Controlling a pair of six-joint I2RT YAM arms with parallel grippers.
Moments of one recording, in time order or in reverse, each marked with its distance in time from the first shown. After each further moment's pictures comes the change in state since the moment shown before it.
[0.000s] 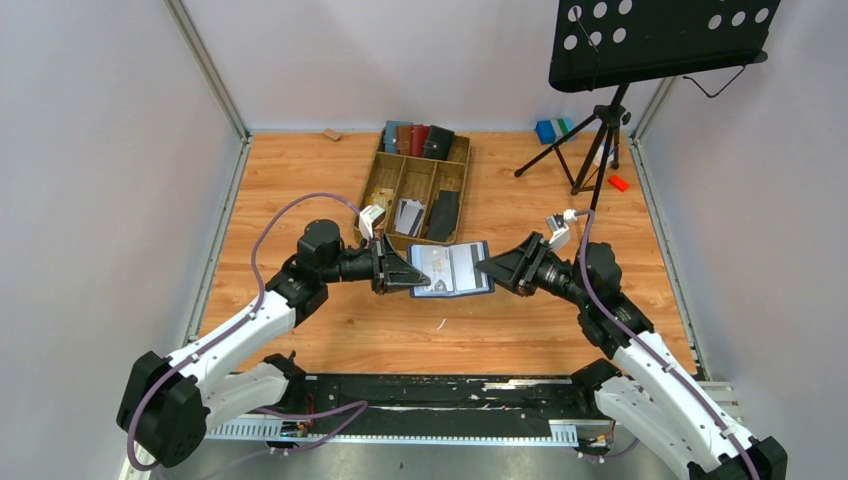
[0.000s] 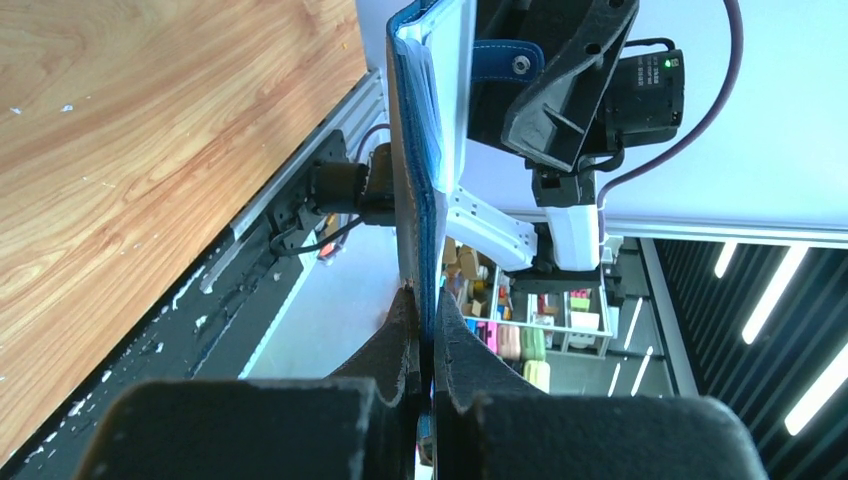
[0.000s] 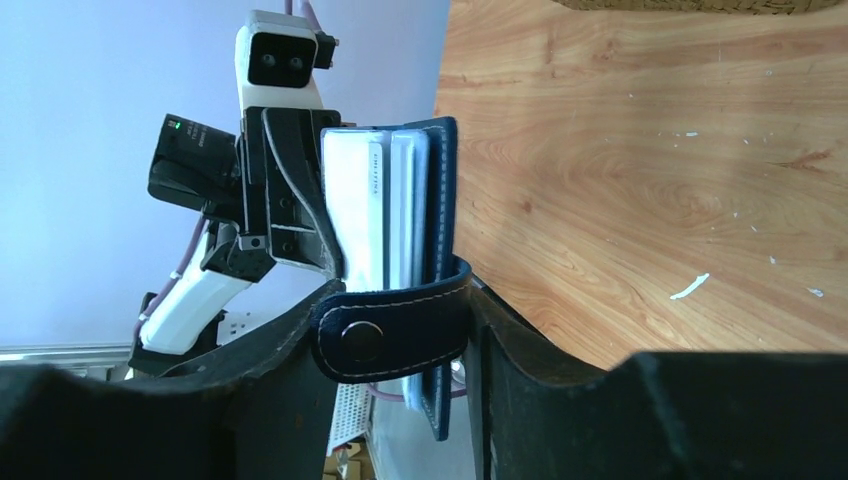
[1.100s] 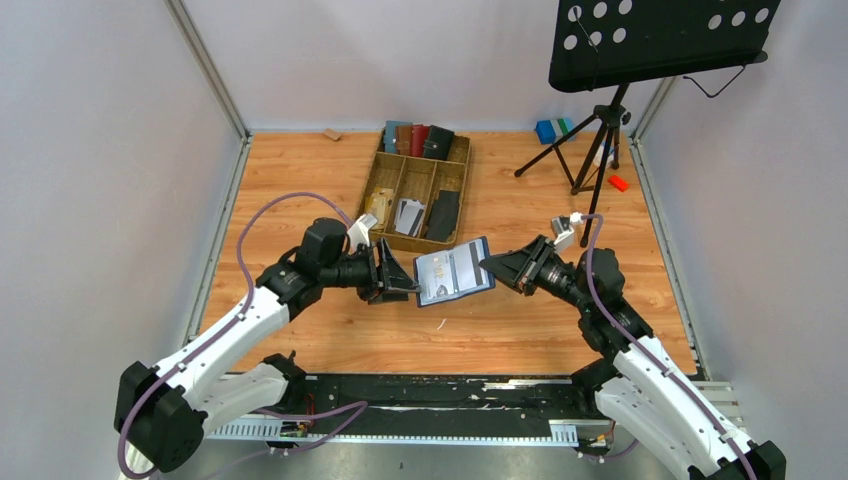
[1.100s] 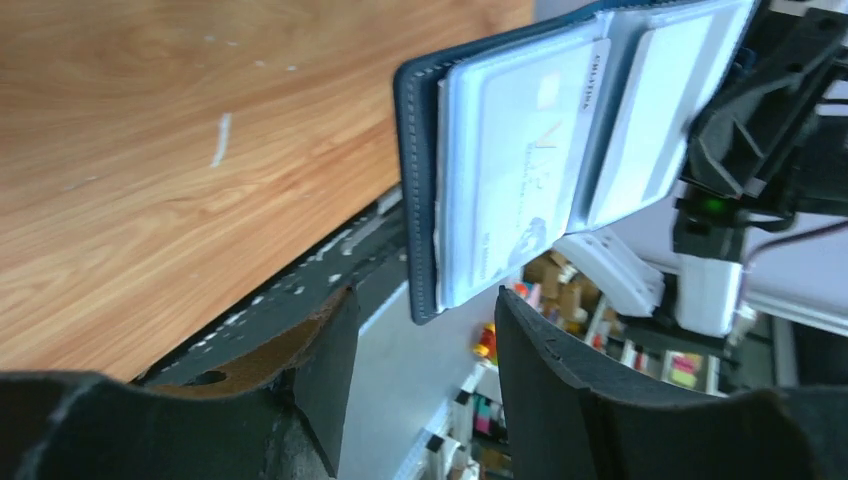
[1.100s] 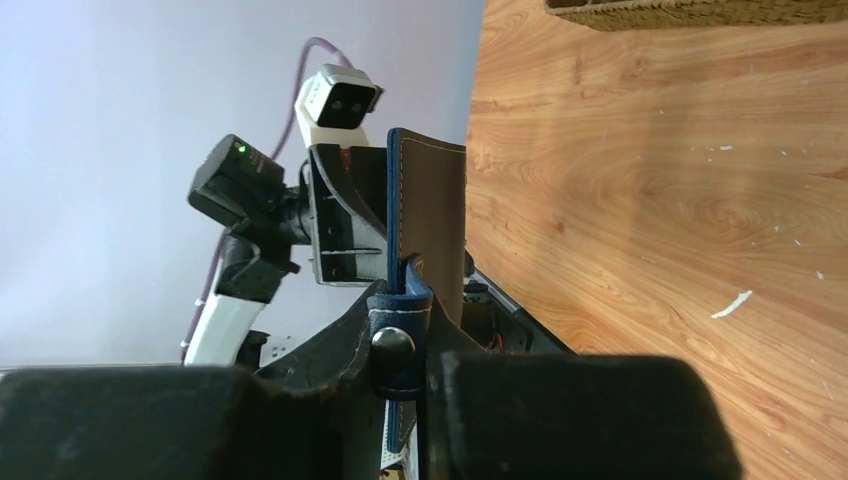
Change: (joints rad) left arm -0.001 -0.035 0.078 -0.435 -0.154 0.228; right arm -0.005 -0.036 -0.044 0.100 0.038 0.113
